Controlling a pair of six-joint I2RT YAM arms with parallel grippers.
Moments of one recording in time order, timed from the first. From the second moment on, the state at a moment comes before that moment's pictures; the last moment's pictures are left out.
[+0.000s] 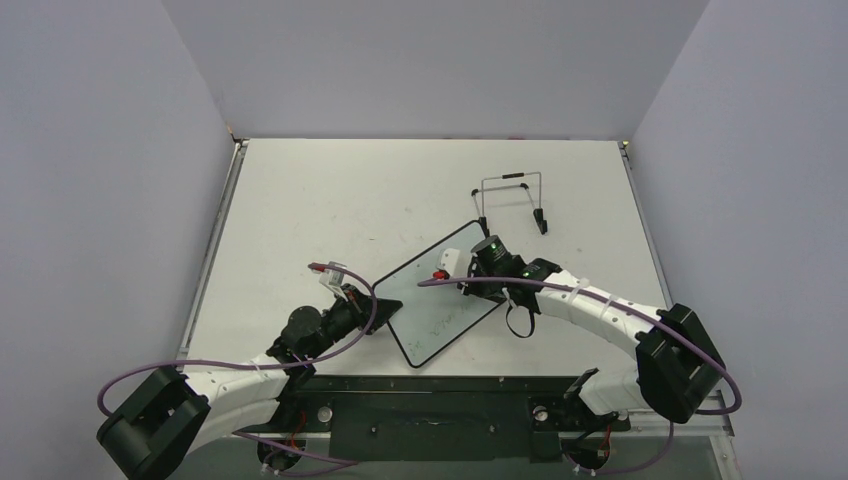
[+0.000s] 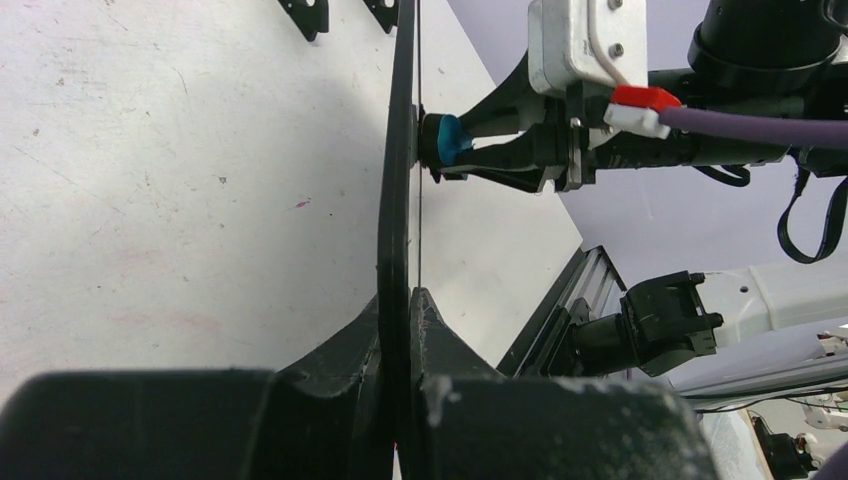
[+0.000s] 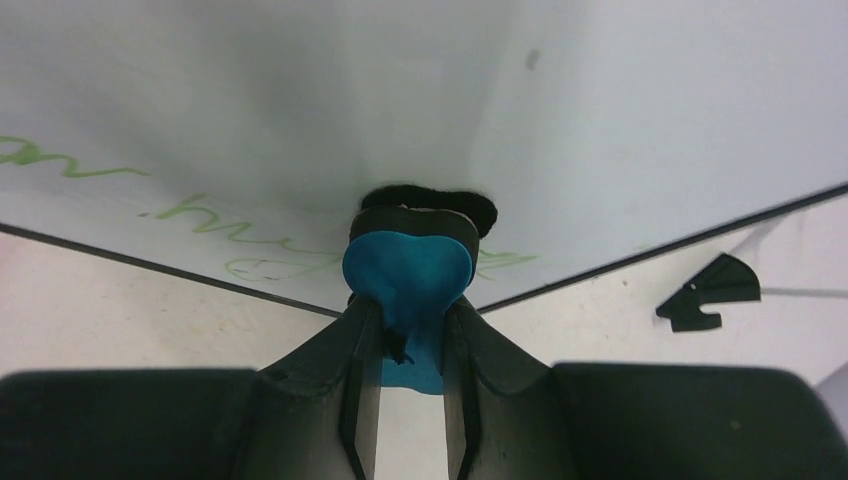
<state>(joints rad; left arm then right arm) -0.71 0.98 0.02 0.93 0.14 -0.83 0.73 1.35 0.82 -0.44 0.05 -0.64</state>
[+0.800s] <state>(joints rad) -0.71 0.98 0.02 0.94 0.14 -0.83 0.68 1.36 0.82 -0.46 0.03 -0.62</state>
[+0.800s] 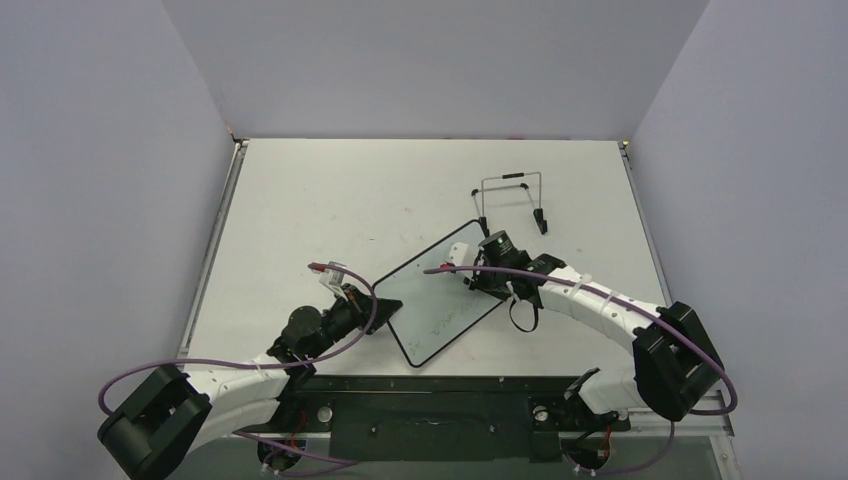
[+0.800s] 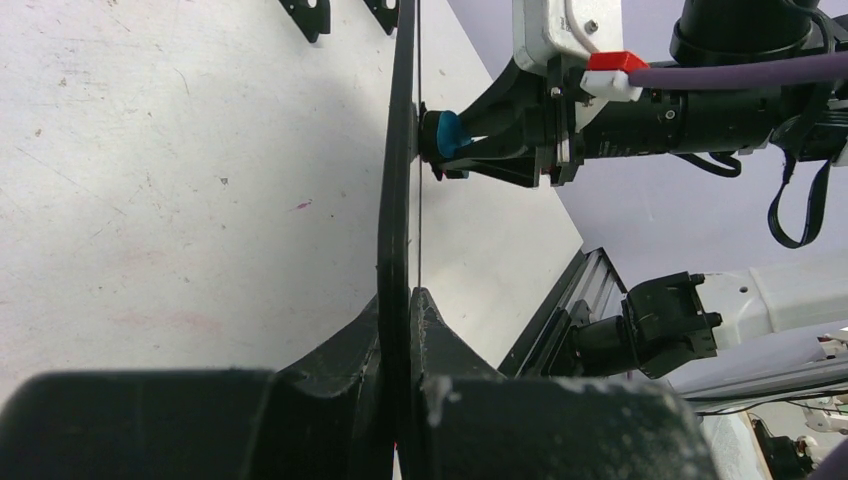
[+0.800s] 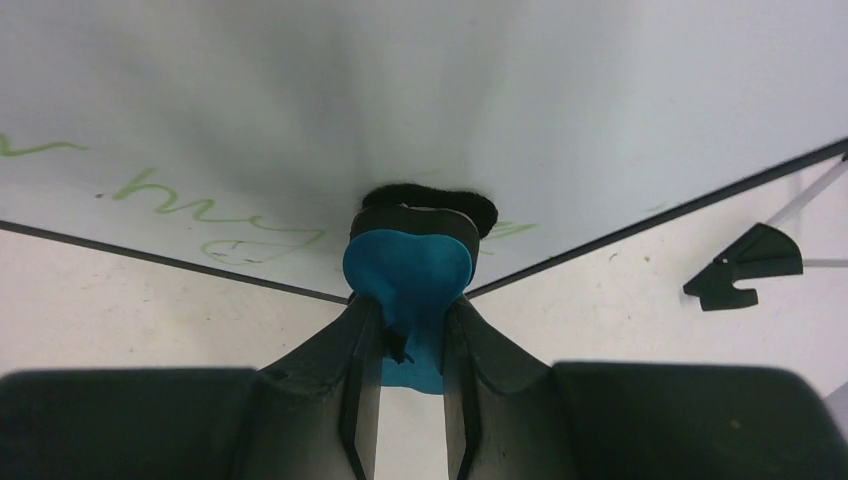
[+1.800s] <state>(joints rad) -0.71 1.00 0.02 0.96 0.14 -0.85 0.72 1.36 0.83 -0.50 -0.05 -0.62</state>
